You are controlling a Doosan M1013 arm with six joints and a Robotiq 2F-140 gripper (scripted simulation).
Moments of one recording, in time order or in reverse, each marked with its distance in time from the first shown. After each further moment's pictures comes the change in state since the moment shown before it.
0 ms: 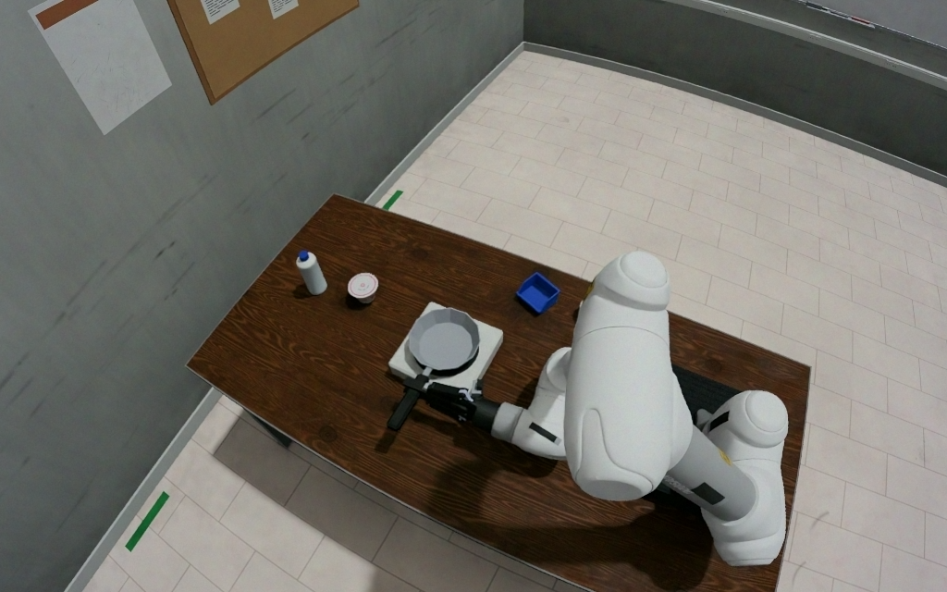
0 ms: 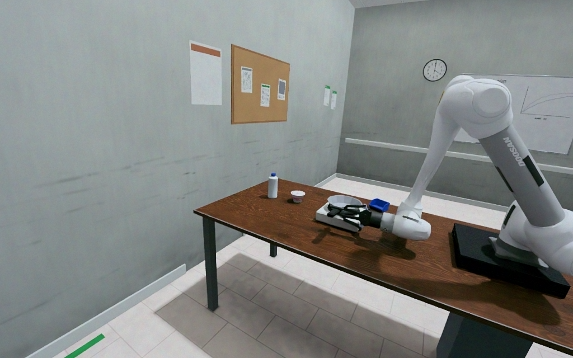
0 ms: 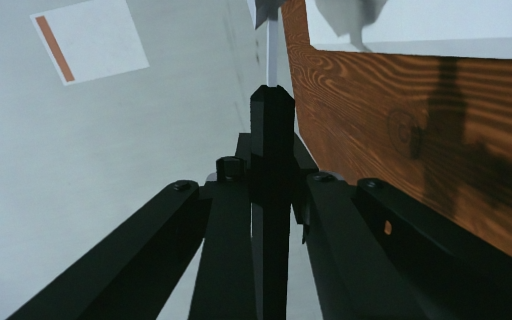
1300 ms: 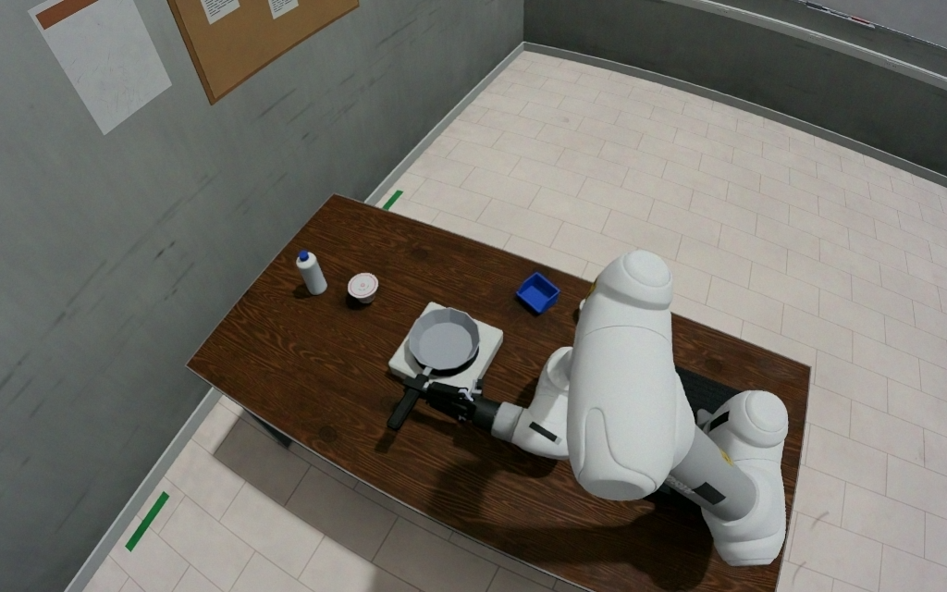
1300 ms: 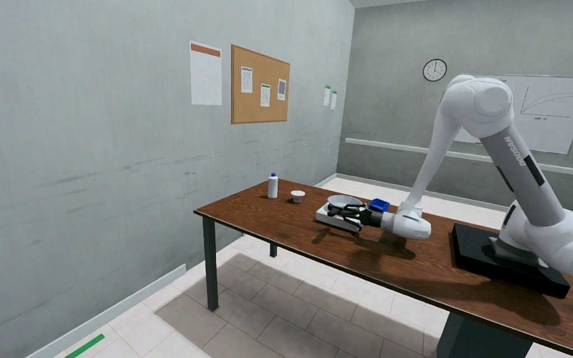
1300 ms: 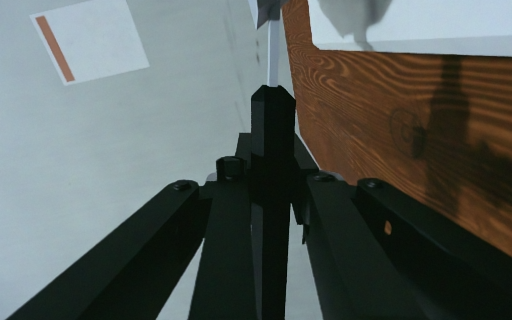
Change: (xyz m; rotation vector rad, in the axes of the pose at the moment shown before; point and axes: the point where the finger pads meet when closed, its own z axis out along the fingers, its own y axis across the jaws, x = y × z) arm -0.001 -0.003 0.000 -0.001 0.000 0.000
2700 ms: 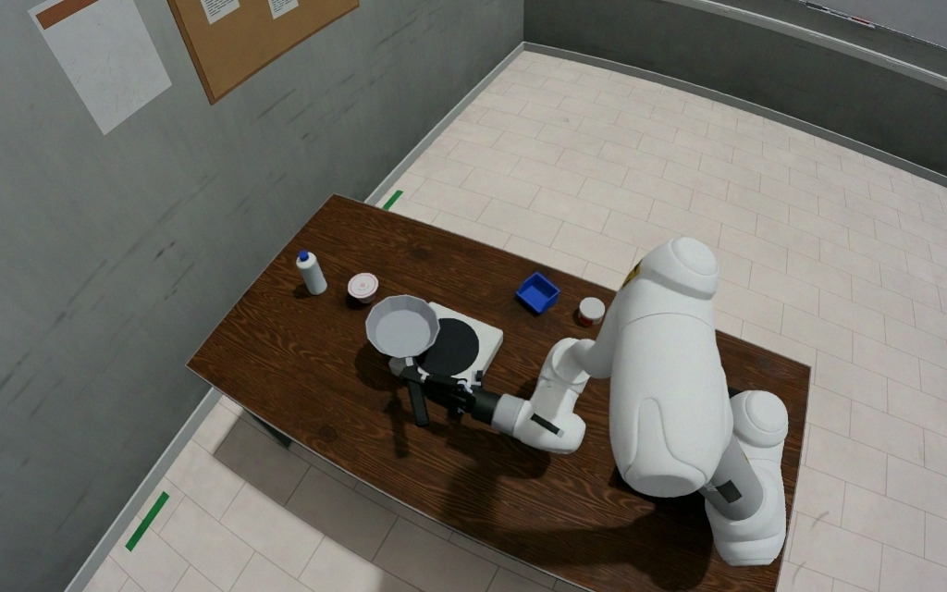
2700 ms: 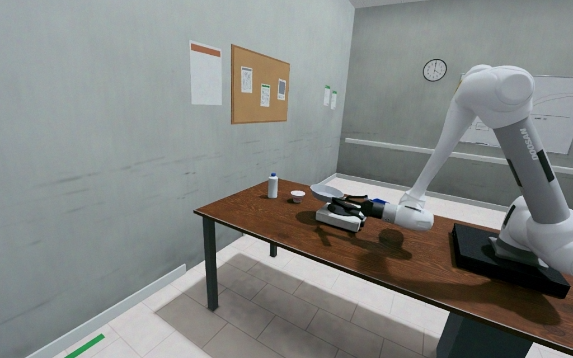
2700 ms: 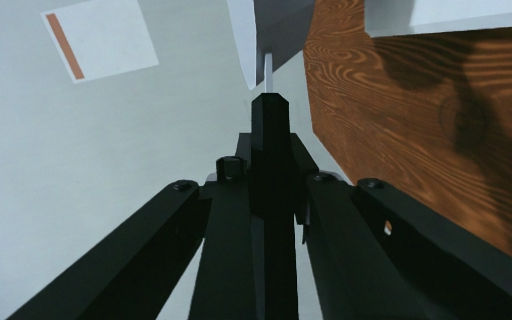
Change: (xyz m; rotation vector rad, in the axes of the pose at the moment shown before) arm -0.010 -0.046 0.000 0.000 0.000 0.000
